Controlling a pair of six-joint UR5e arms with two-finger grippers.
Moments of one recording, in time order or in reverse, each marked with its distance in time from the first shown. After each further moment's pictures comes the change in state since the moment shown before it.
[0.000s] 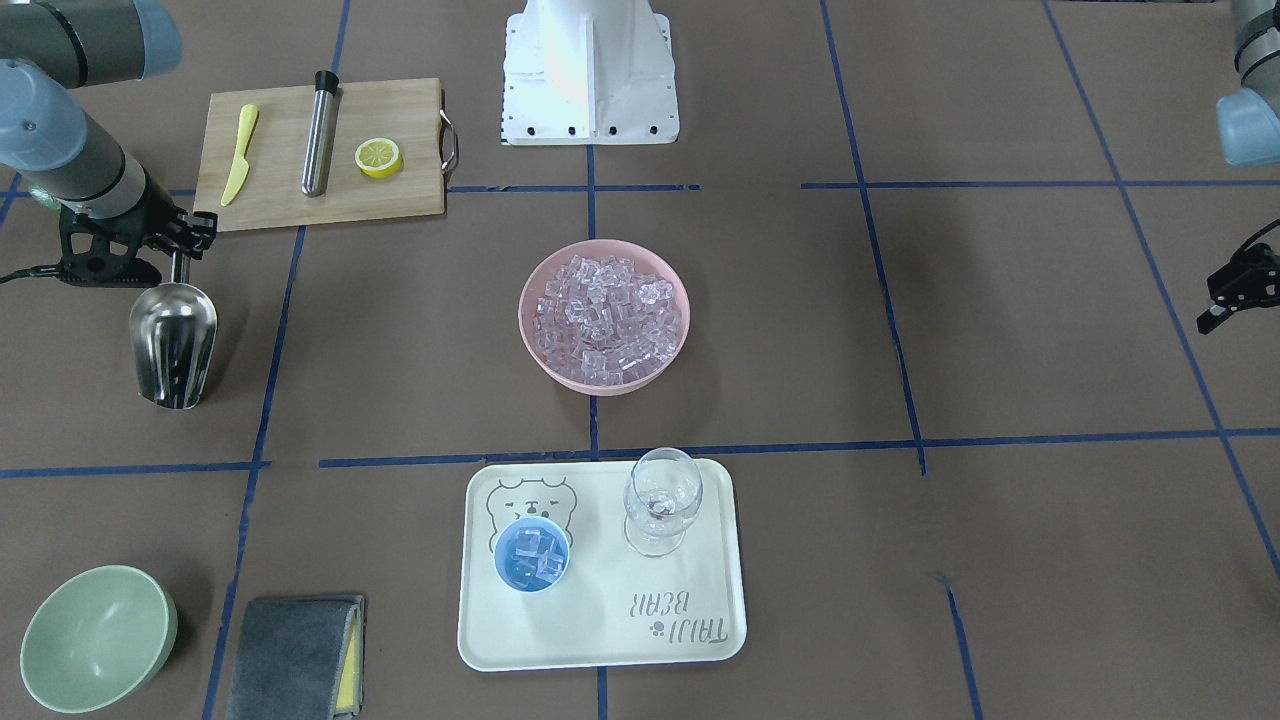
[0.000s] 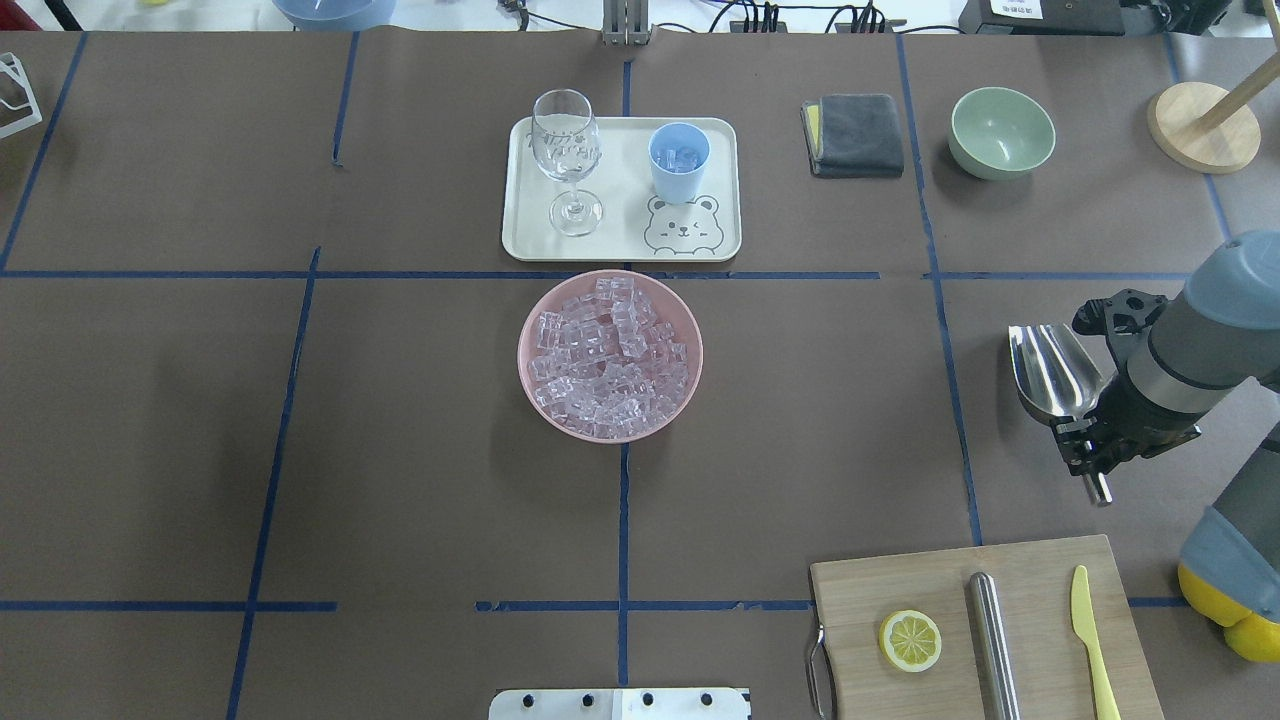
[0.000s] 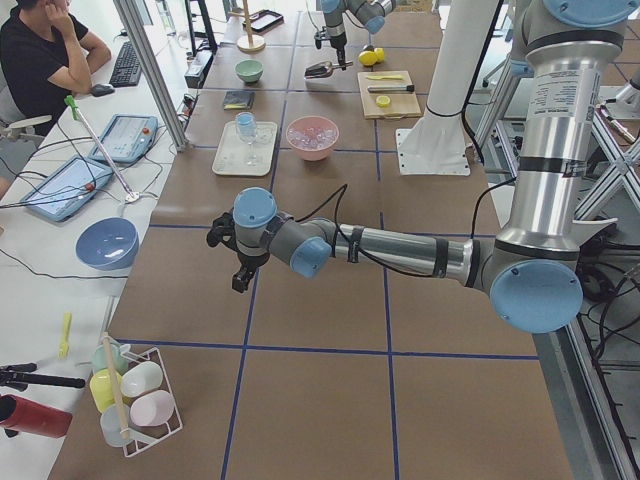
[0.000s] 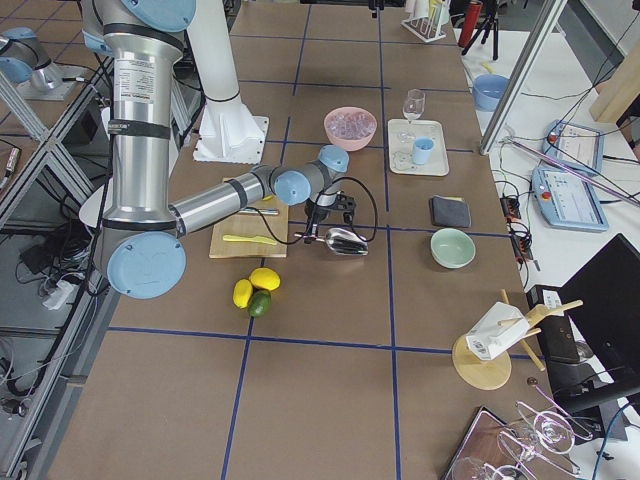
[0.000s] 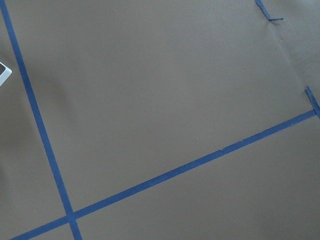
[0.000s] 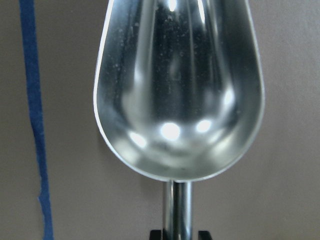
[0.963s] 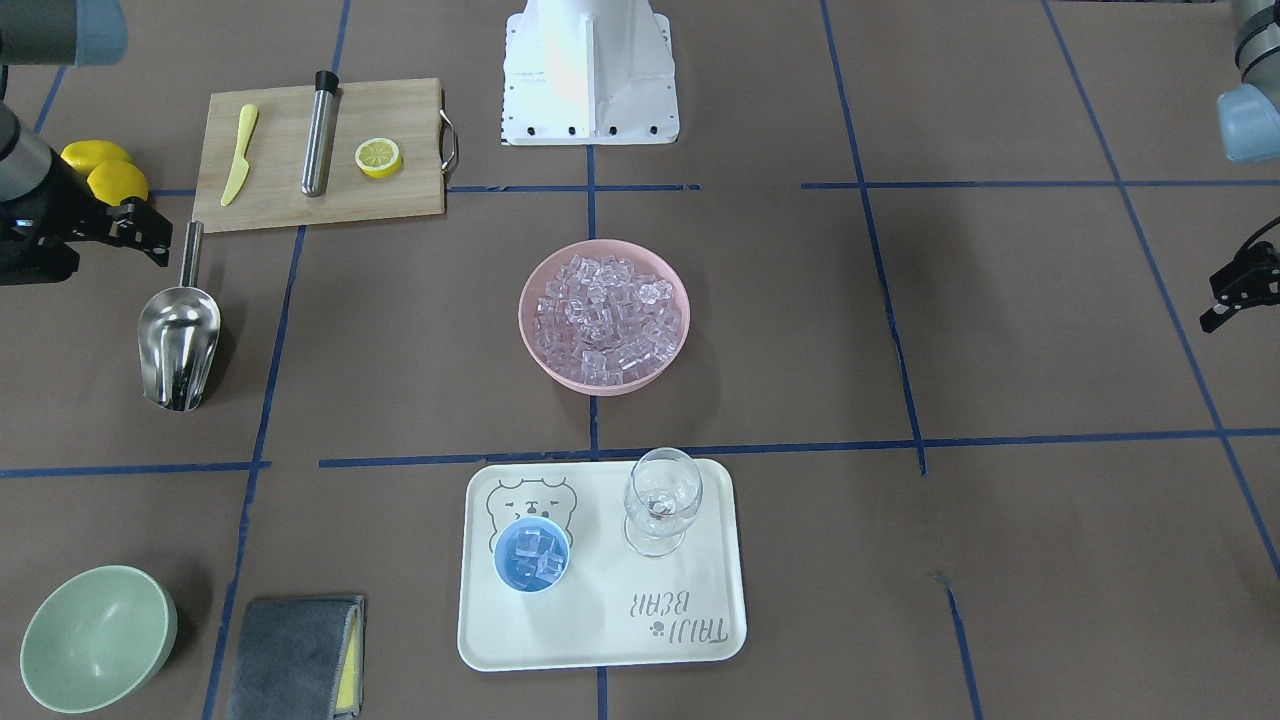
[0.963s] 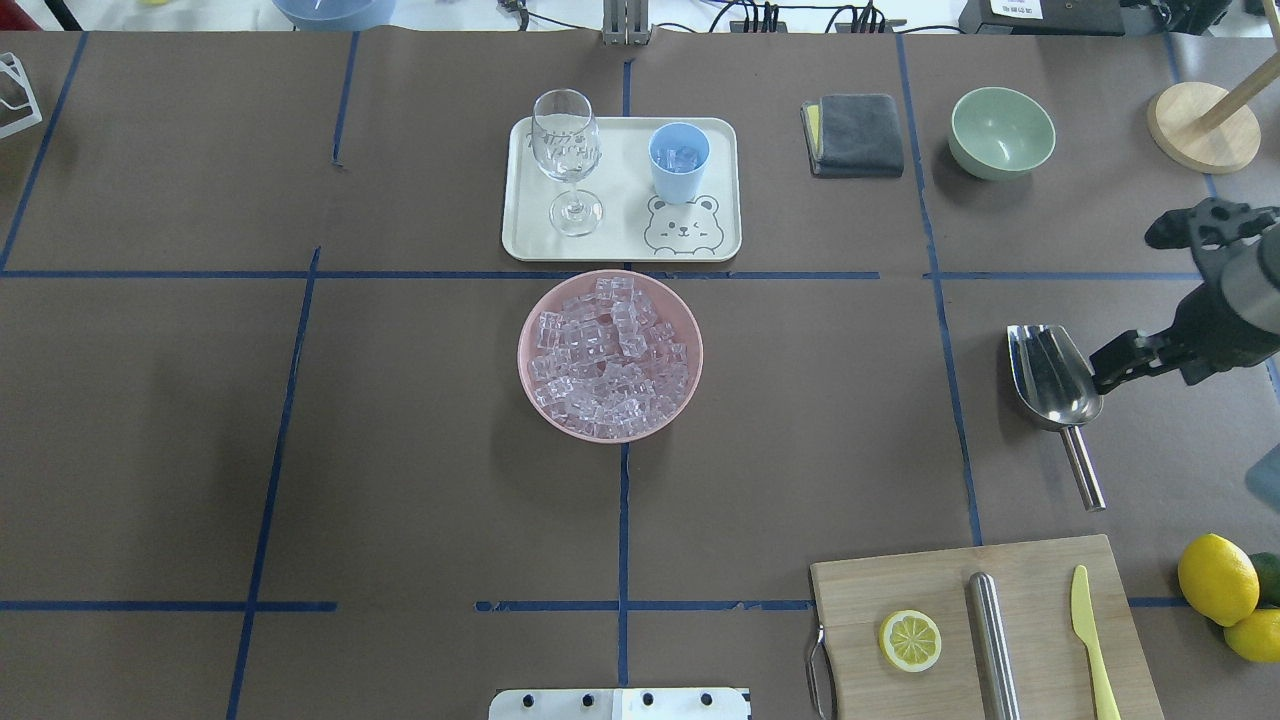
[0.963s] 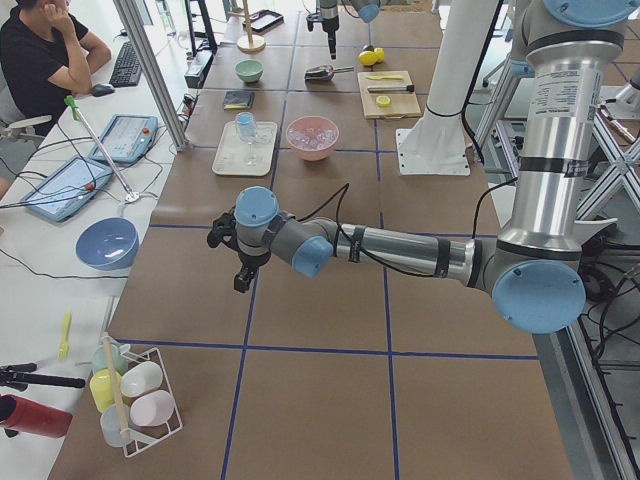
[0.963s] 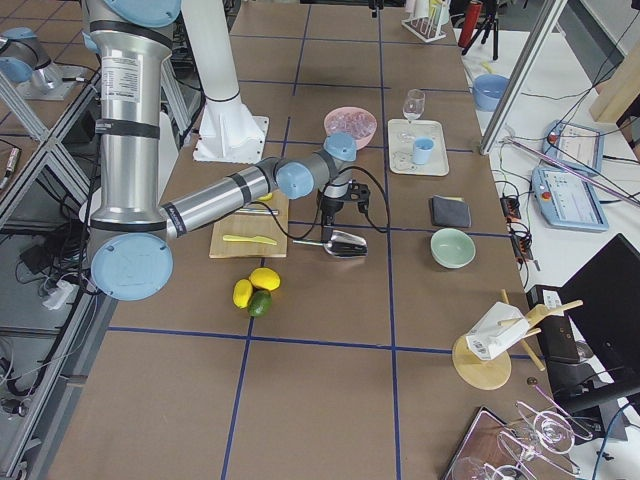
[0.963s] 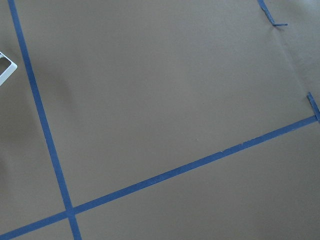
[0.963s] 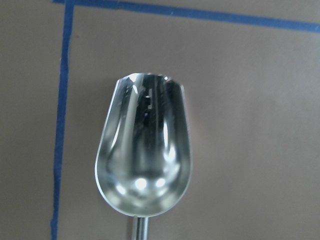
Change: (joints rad) left arm -0.003 0.018 -0.012 0.002 0.010 -0.028; right arm 0.231 0.004 0.048 -0.001 0.028 -0.237
